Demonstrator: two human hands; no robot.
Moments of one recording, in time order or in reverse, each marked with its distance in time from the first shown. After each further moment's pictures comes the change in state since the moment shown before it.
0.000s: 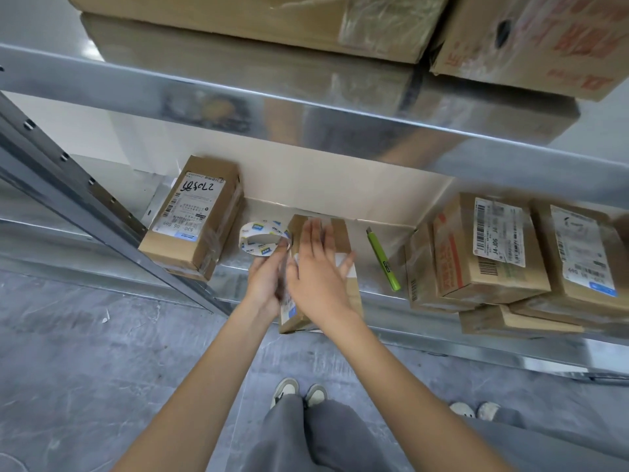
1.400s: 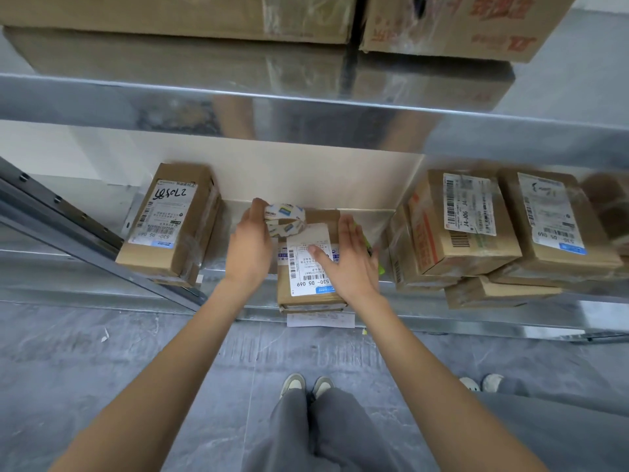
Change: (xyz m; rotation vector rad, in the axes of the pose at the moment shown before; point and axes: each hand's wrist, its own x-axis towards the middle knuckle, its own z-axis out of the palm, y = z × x) left_hand -0.002 0.040 0.028 1.355 0.074 0.971; right_hand 0.005 0.095 0.003 0.156 0.101 0.196
